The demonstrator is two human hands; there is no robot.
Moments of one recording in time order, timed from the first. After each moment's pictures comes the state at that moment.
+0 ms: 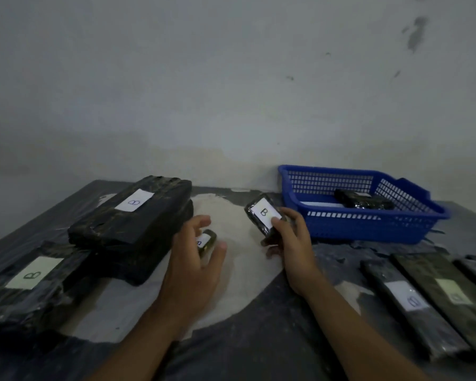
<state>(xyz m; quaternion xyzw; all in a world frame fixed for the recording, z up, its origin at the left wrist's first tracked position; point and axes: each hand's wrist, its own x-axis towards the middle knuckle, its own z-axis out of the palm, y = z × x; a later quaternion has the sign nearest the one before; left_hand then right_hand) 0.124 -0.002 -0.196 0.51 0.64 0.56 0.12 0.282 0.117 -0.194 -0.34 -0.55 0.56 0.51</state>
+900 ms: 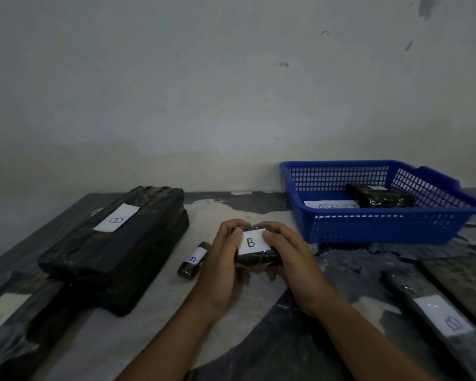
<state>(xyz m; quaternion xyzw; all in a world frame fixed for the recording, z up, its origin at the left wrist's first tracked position) 0.149 0.071 -0.198 0.46 0.46 0.65 0.39 0.280 0.128 -0.200 -0.29 -0.60 0.59 0.46</state>
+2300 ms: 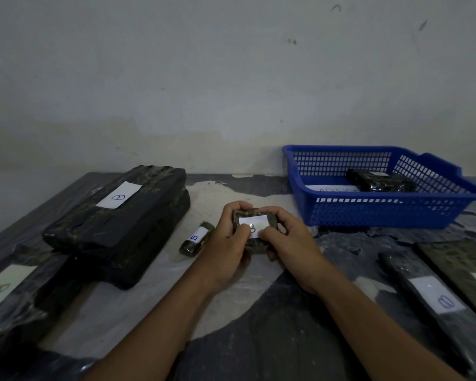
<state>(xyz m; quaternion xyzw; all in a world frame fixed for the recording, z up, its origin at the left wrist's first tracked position) 0.139 0.069 -0.200 0.51 0.51 0.57 0.40 0.282 0.130 -0.203 -0.32 -0.65 0.56 0.41</state>
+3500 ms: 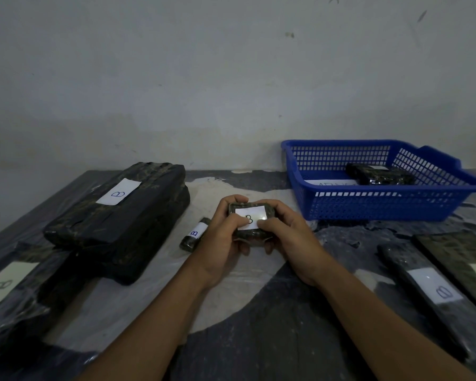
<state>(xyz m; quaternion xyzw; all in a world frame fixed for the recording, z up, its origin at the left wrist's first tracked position) 0.136 0.075 -0.202 0.45 0.43 0.63 0.47 0.284 0.134 -0.204 -0.27 -0.63 0.61 0.40</state>
